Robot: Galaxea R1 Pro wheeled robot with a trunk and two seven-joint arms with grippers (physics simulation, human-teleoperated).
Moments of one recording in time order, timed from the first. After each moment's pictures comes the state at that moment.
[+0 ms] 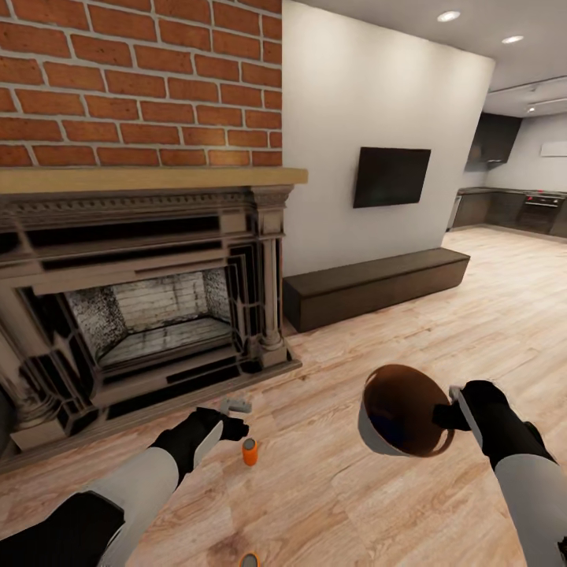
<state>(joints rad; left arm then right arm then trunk) -0.85 -0.08 -0.36 -0.30 0.26 0.45 0.07 -0.76 -0.25 -0.19 -0.75 0.14 0.96 0.09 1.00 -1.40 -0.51</state>
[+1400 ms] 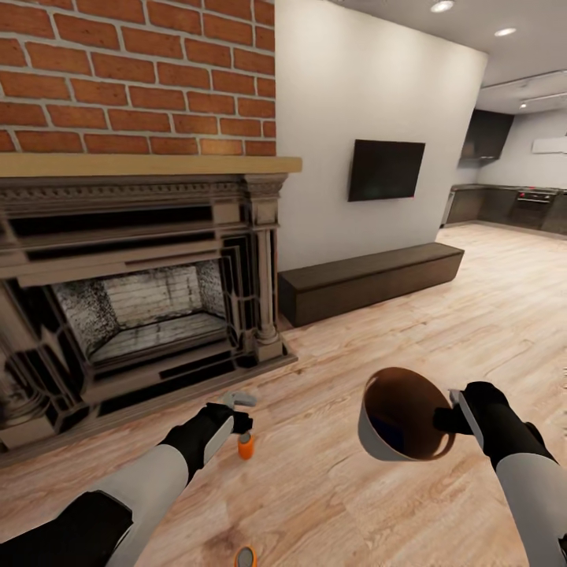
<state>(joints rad) -0.86 -0.12 -0.37 -0.33 0.28 0.46 0.19 -0.76 -0.26 -0.19 -0.72 0.13 0.98 0.10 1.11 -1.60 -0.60</state>
